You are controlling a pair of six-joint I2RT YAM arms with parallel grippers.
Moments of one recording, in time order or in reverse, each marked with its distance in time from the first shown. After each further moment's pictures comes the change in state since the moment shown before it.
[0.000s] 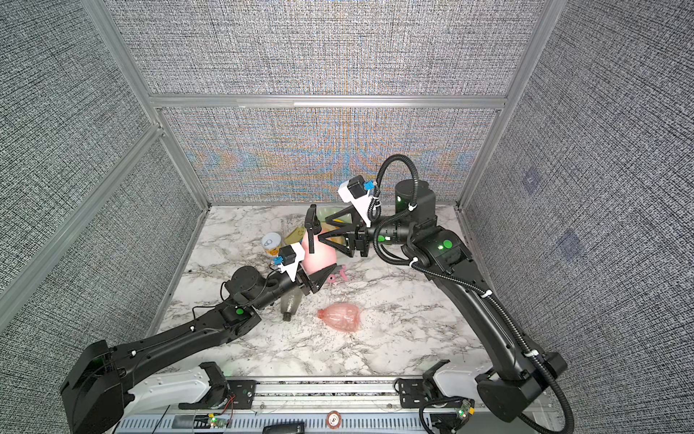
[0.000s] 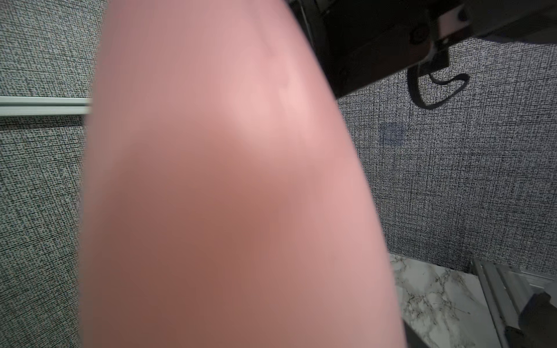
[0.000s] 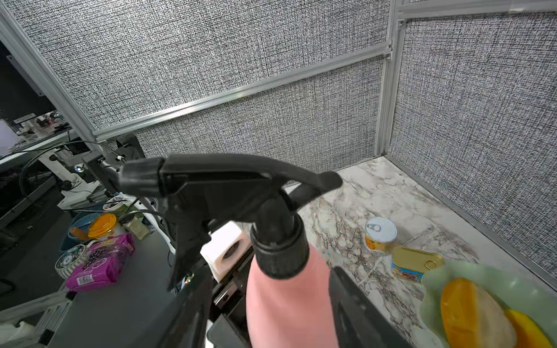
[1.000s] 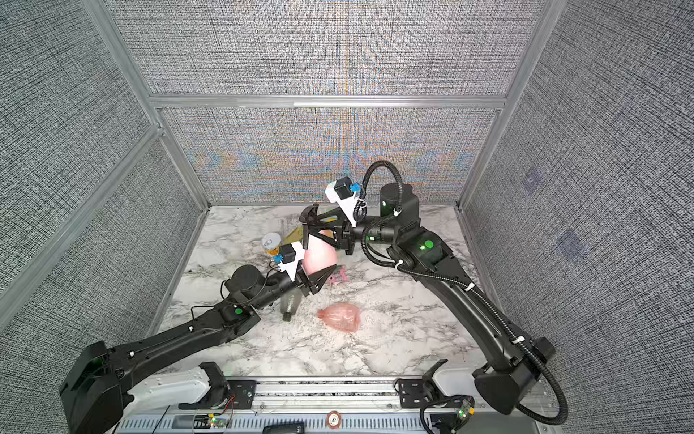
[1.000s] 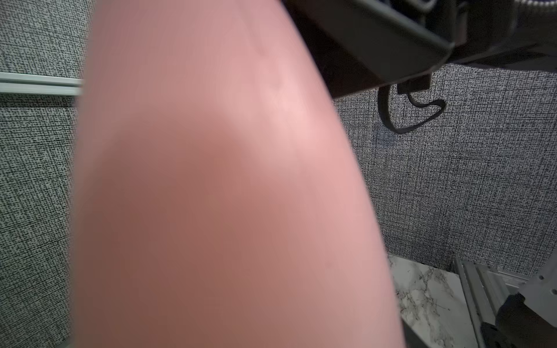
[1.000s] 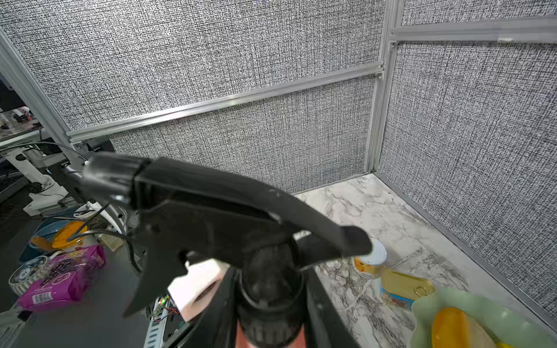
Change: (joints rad) left arm 0.001 -0.013 0.002 -0.039 0.009 -0.035; right arm 0.072 0.017 -0.087 0.193 0.118 0.013
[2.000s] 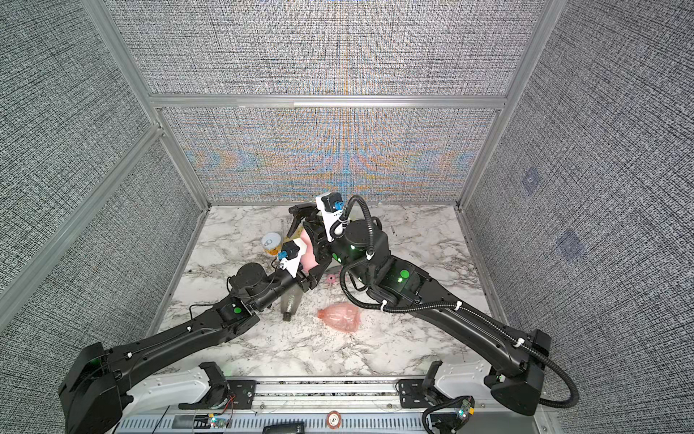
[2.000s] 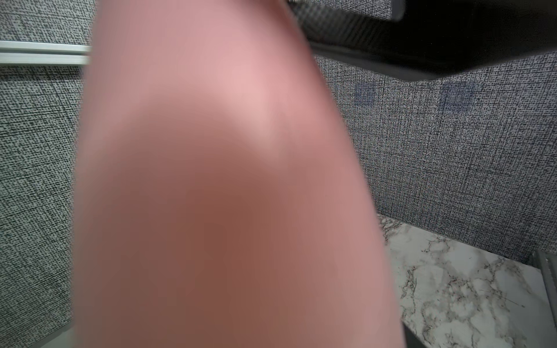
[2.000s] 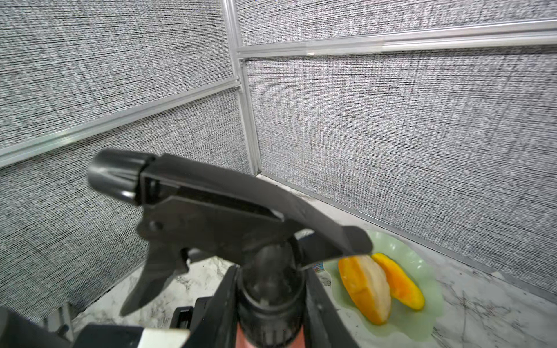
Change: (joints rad) left arm 0.000 -0.004 0.014 -0.126 -0.196 0.074; right arm 0.369 -0.032 -0.109 0.093 1.048 0.109
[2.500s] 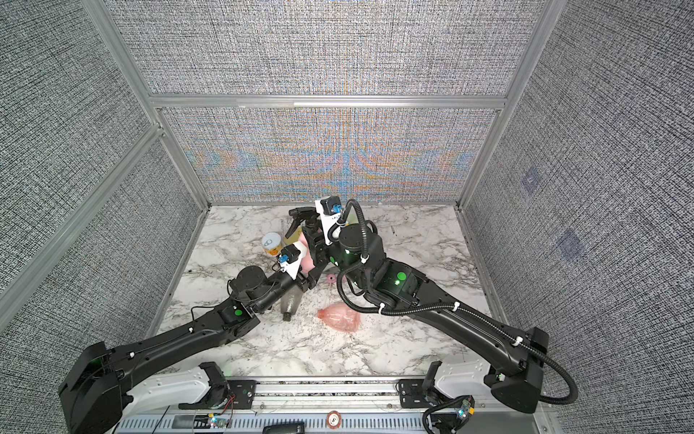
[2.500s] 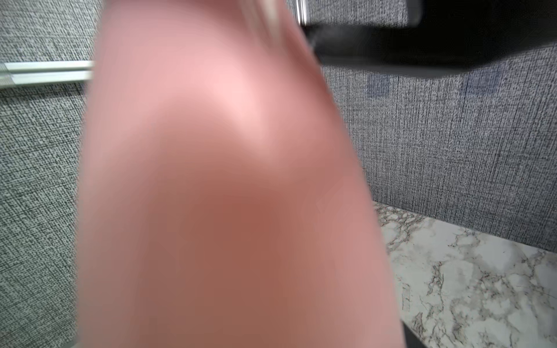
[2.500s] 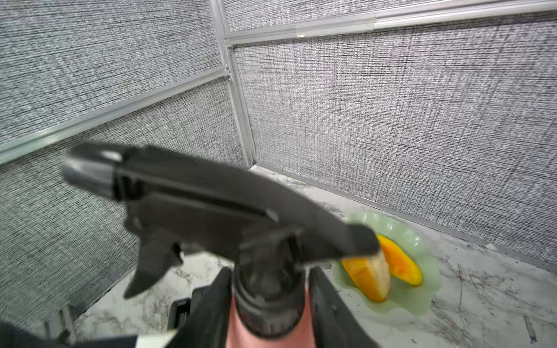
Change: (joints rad) left arm 0.000 0.000 -0.032 0.084 -0.048 0.062; right arm 0.012 -0.029 0.006 -0.070 -0.041 0.046
